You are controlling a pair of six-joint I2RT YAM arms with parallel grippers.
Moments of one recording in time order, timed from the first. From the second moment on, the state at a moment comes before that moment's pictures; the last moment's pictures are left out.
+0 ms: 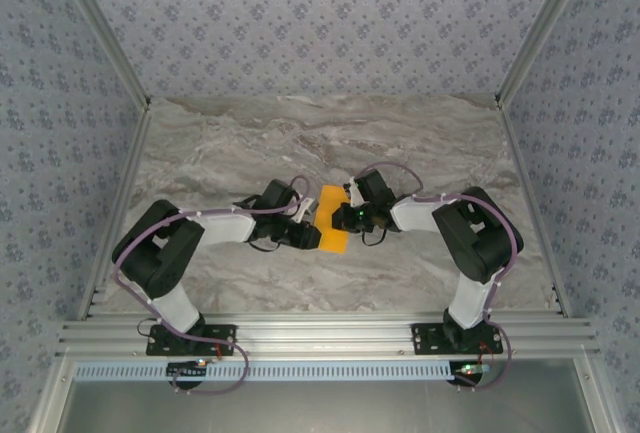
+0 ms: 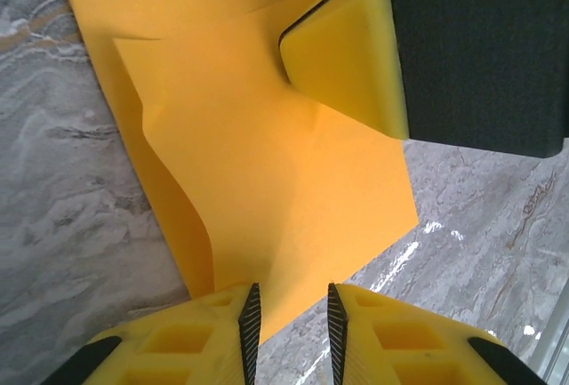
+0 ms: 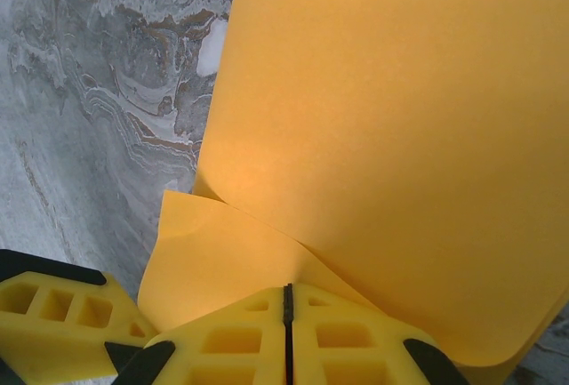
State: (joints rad) left arm -0.67 1.69 0.78 -0.08 0.51 -0.38; right arm 0.57 1.79 0.83 0.02 -0.45 0.61
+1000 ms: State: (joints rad) left arm -0.67 1.73 0.80 -0.11 0.50 -0.35; right arm 0.59 1.66 0.81 -0.06 -0.37 0.58
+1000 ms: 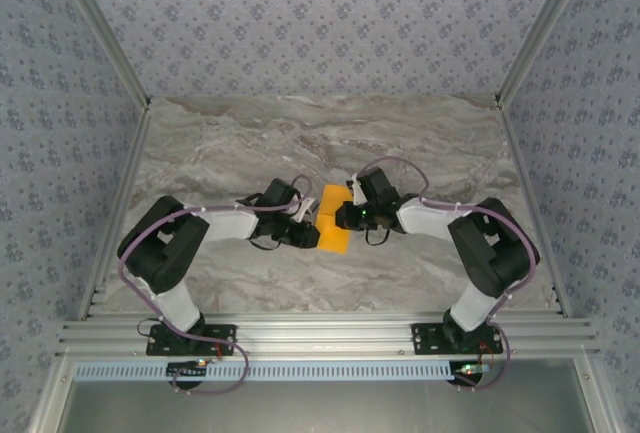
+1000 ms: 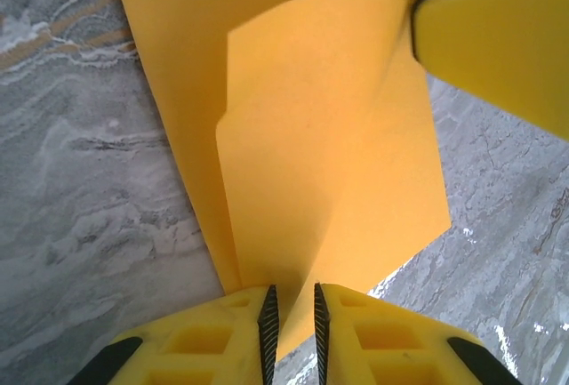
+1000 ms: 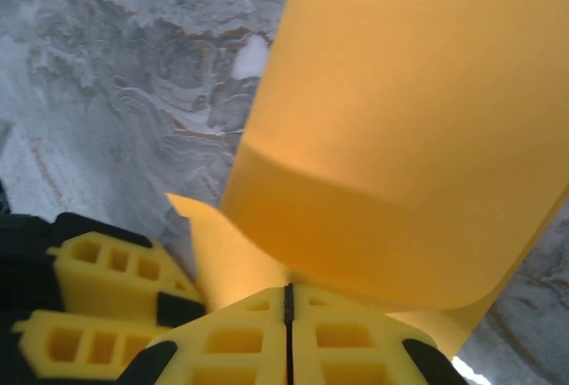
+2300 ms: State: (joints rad) left arm -0.69 1.74 0.84 -0.16 0.43 -0.34; right arm 0.65 1.77 0.83 0.01 -0.38 0.57
